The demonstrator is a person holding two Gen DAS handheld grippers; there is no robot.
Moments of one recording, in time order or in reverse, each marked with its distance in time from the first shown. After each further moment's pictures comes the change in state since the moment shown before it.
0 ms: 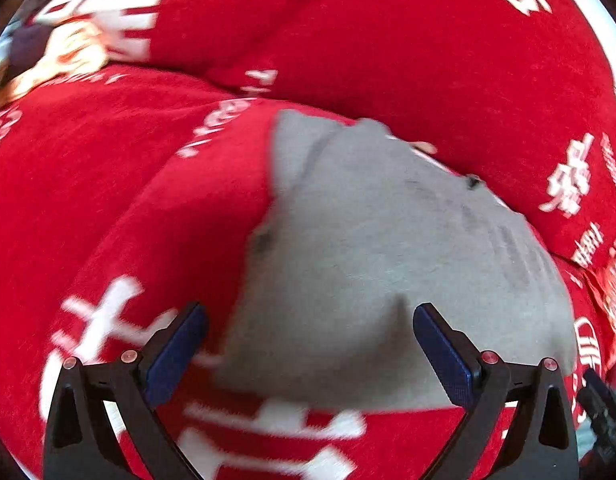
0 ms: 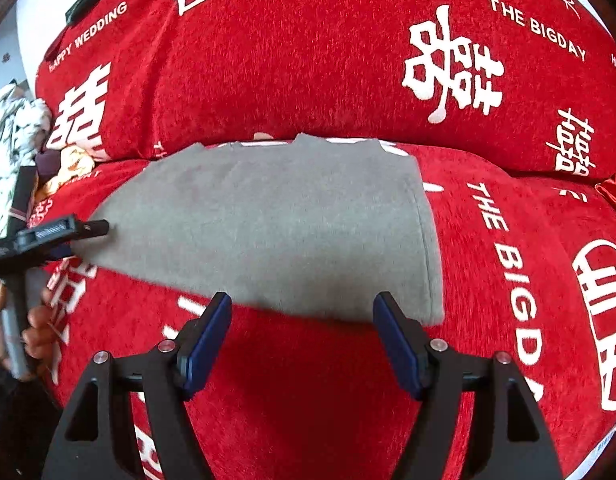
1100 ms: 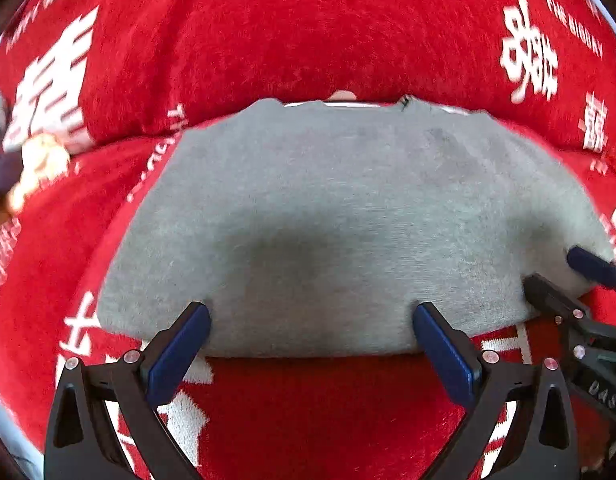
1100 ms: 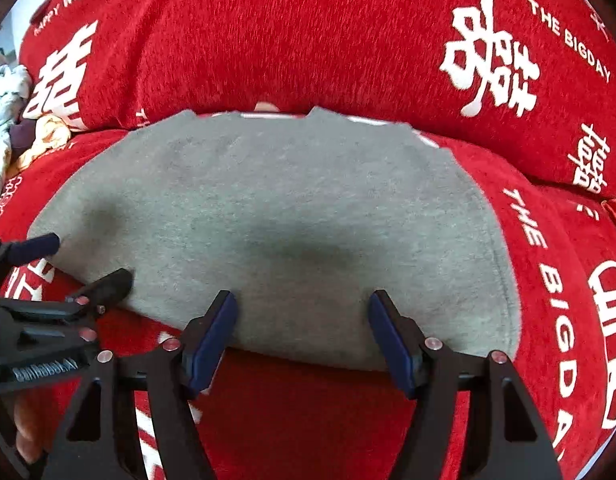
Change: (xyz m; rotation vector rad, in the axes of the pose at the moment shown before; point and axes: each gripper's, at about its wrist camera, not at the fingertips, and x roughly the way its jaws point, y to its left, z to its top) left arm 0.003 -0.098 -0.044 0.311 0.006 0.196; right arm 0.061 0.021 -0.006 -0.075 0.058 -0.094
